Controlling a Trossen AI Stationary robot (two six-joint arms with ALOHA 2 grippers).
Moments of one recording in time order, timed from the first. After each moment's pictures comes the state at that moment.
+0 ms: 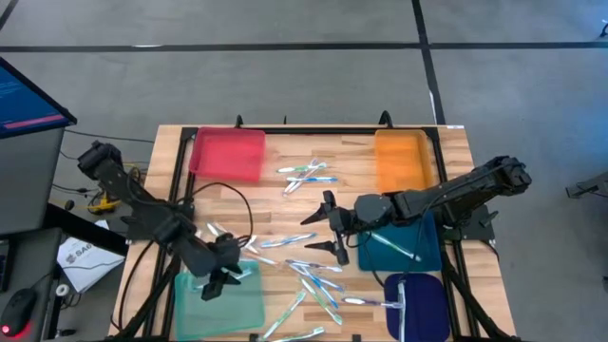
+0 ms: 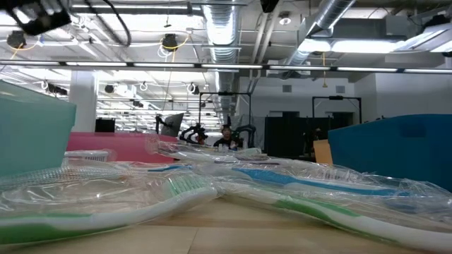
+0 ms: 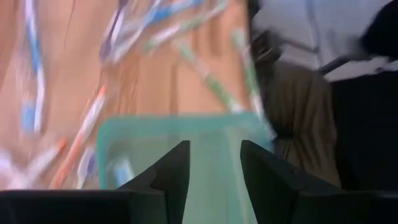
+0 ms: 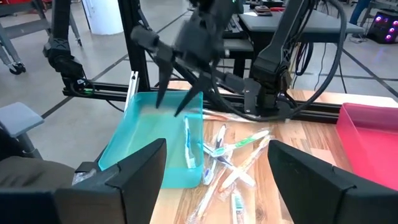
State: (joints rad) left arm -0.71 1.15 0.83 -0.45 -0.17 -0.75; right arm 0.27 1.48 1.03 0.21 0.07 0.03
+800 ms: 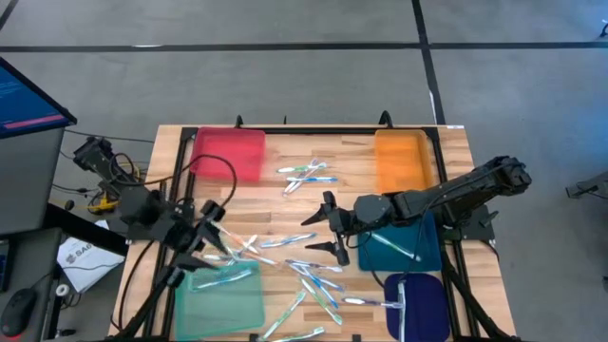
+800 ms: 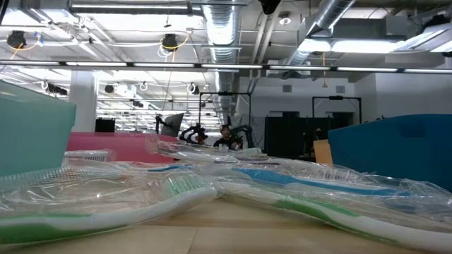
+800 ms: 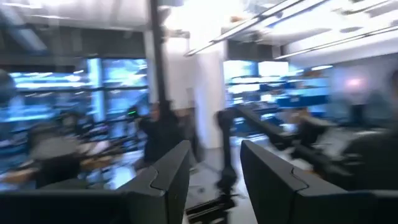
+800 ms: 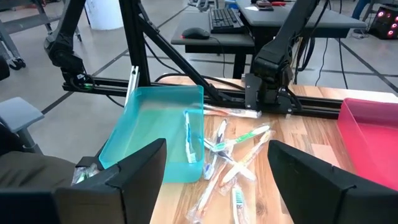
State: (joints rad) left arm -0.68 0.92 0.83 0.41 -0.22 0.15; right arm 0.27 1.49 1.03 0.19 0.07 0.03
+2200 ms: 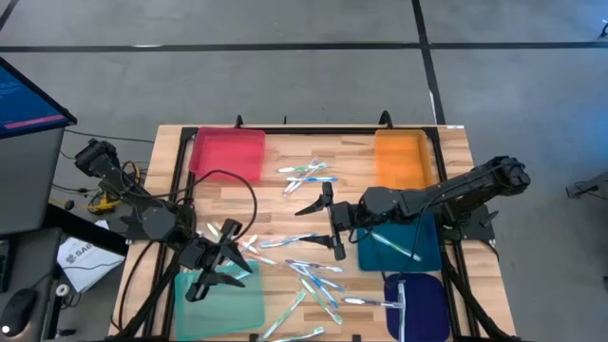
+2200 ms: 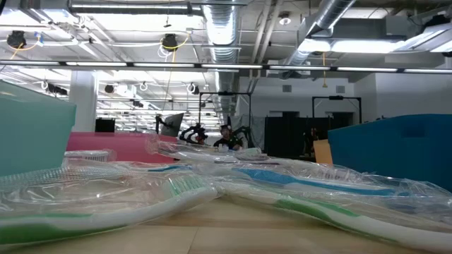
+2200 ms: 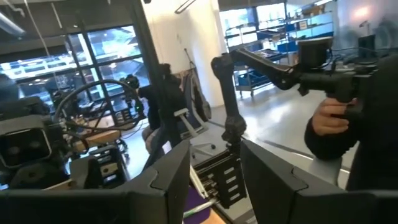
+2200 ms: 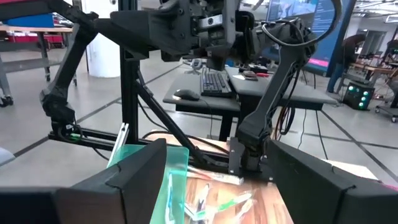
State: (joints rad) left arm -0.68 1.07 0.82 0.38 -0.21 0.27; right arm 0.25 1.49 1.03 0.45 0.07 -0.09
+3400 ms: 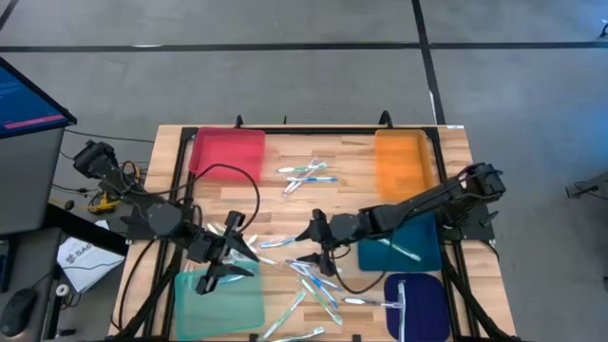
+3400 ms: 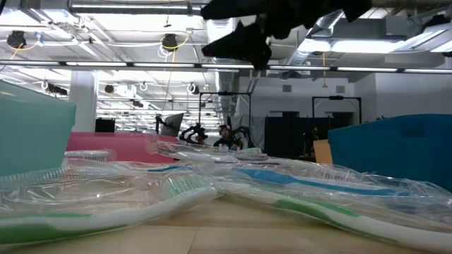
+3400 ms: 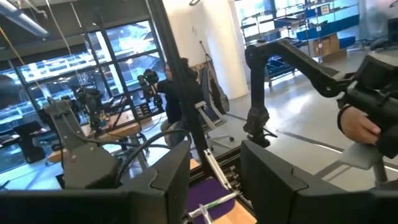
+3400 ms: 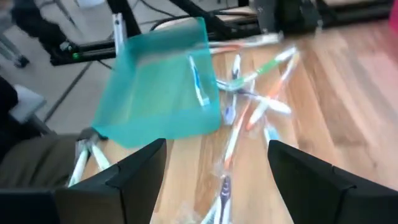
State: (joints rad) left arm -0.62 1.07 0.82 0.36 -0.22 0.32; right arm 0.27 1.72 1.03 0.24 0.04 0.29
